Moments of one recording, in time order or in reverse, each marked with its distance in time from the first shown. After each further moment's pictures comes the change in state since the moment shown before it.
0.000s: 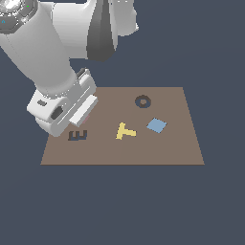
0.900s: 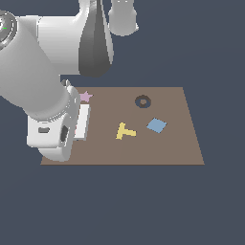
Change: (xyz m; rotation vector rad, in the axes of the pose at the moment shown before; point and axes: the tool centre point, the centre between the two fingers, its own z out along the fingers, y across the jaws) arm 0.025 0.053 -0.003 0.001 0.000 -0.479
